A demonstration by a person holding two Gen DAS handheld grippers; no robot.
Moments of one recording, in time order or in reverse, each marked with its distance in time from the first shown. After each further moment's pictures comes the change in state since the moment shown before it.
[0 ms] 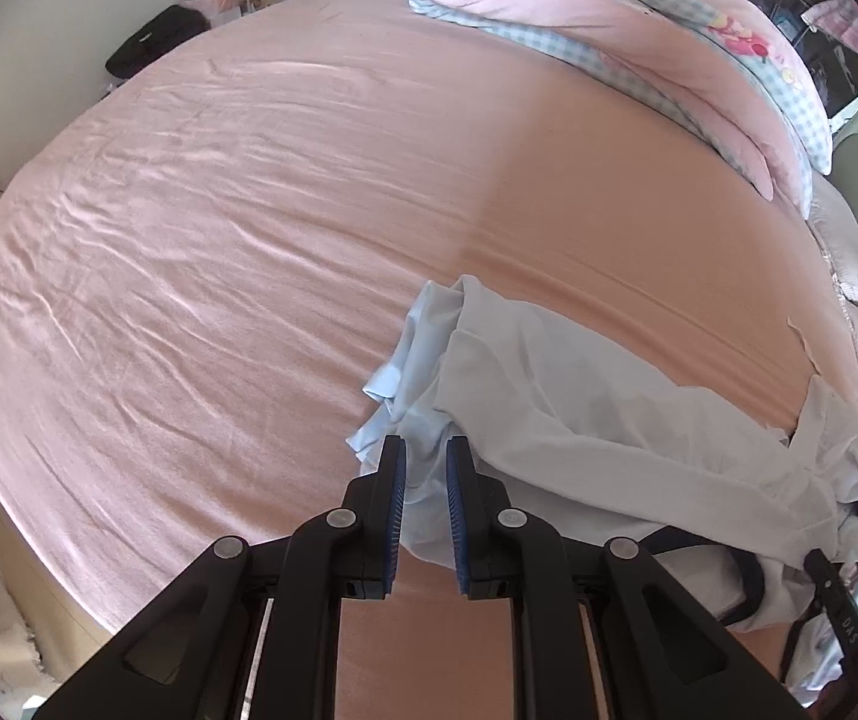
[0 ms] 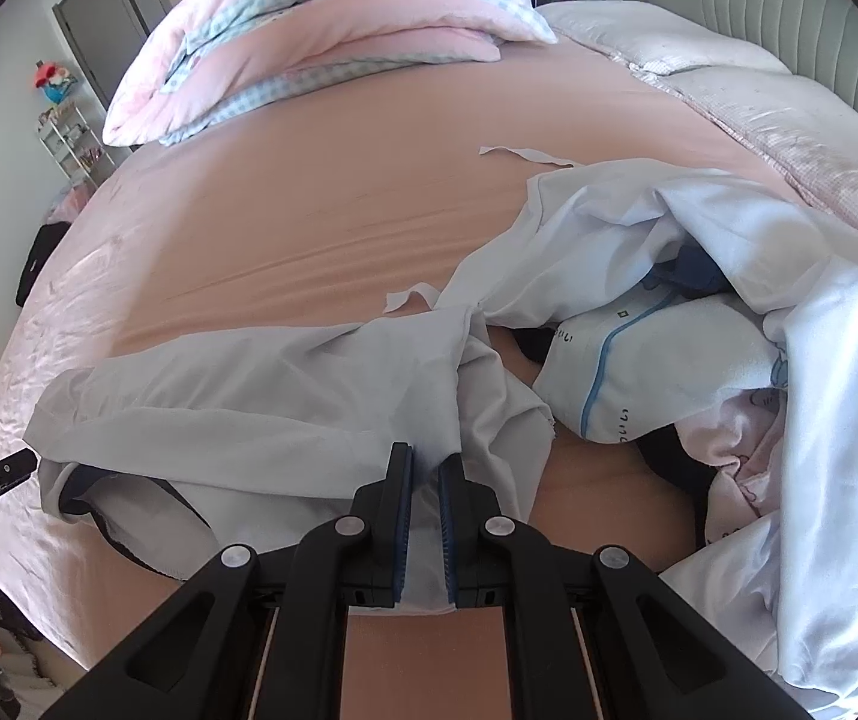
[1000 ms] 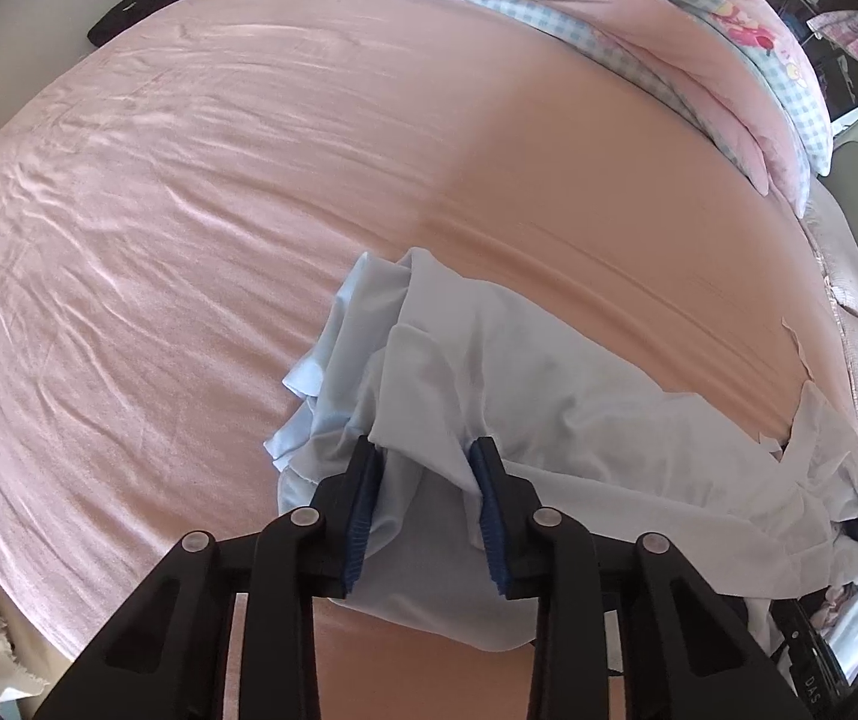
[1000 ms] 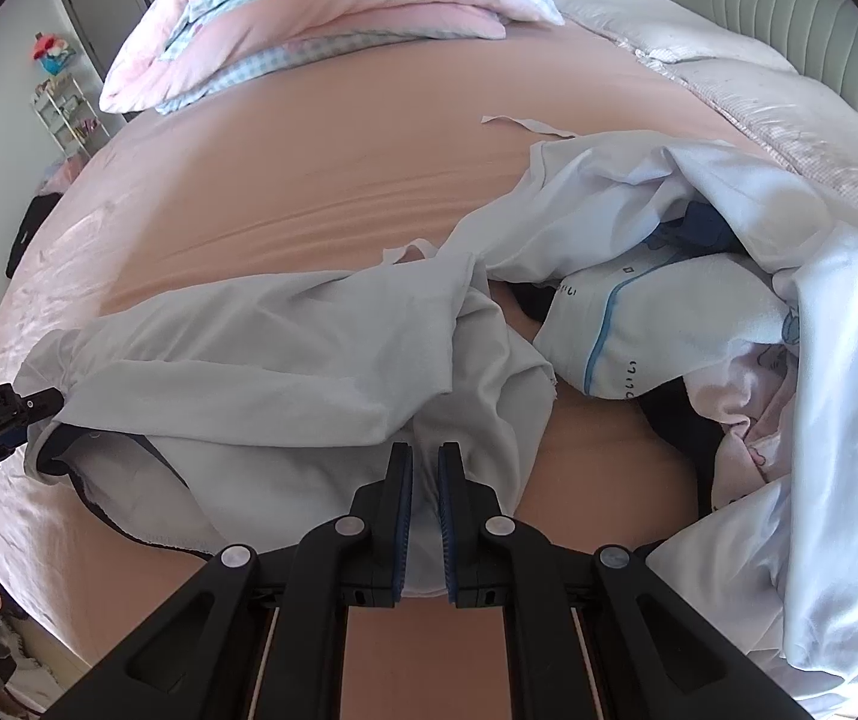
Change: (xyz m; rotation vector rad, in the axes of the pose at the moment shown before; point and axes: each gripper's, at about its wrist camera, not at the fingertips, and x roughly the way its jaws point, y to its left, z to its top) left arm 0.034 -0.023 -0.001 -0.033 0.043 -0.041; right arm 0.006 0.002 -0.015 -0.035 0.047 -0.034
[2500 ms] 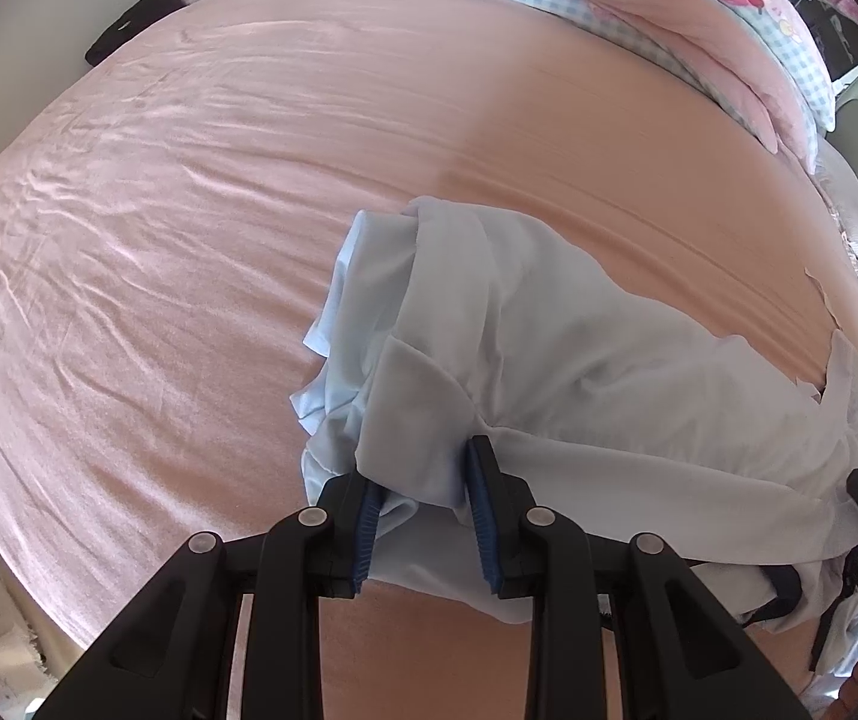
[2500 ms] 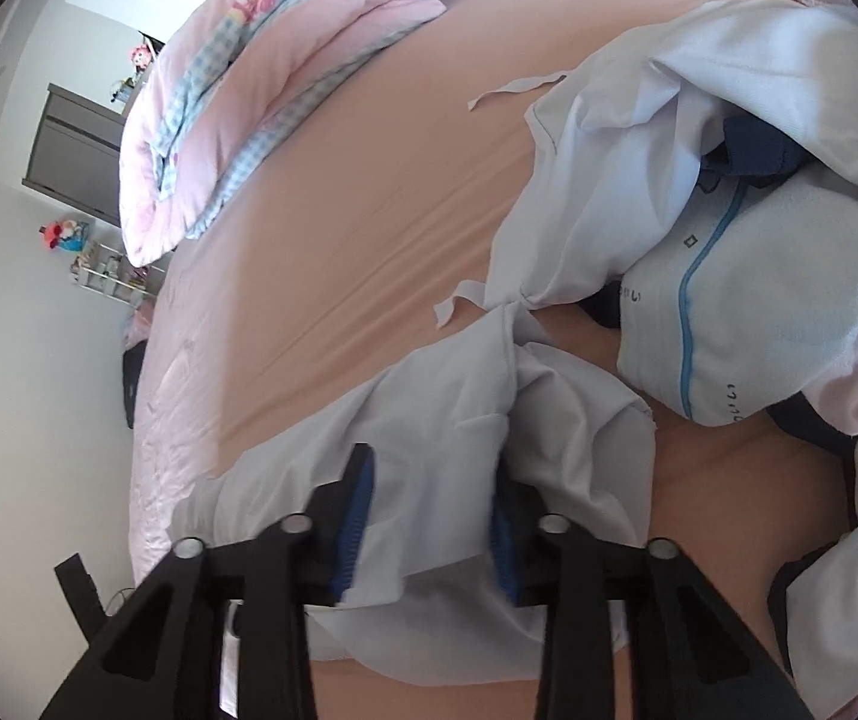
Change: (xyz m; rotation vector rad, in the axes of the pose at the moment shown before) left arm 0.002 -0.010 -0.013 0.073 0.002 0.066; right arm 0.029 -0.033 0.025 0.401 0.031 0.354
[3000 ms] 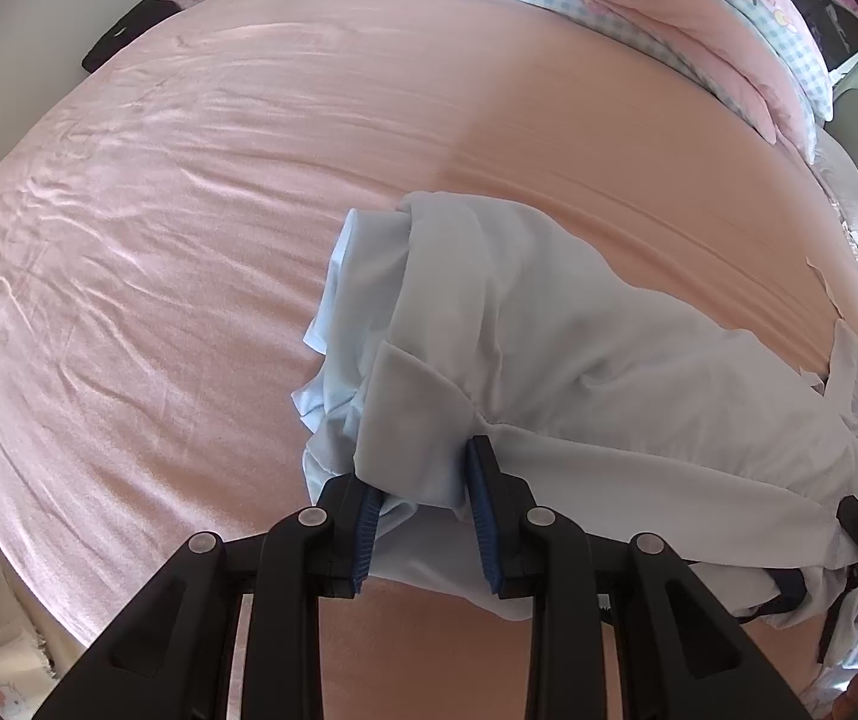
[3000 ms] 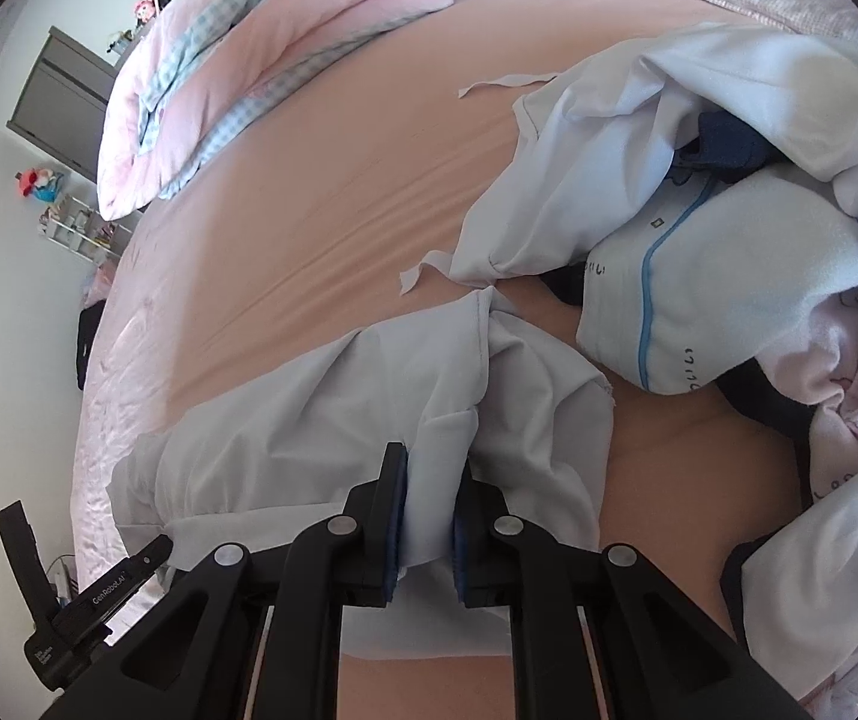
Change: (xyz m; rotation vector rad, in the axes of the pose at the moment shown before) left arm -0.019 -0.003 -0.011 0.017 0.005 0.008; right arm -0.006 0.007 -0.016 -0.102 0.004 -0.108
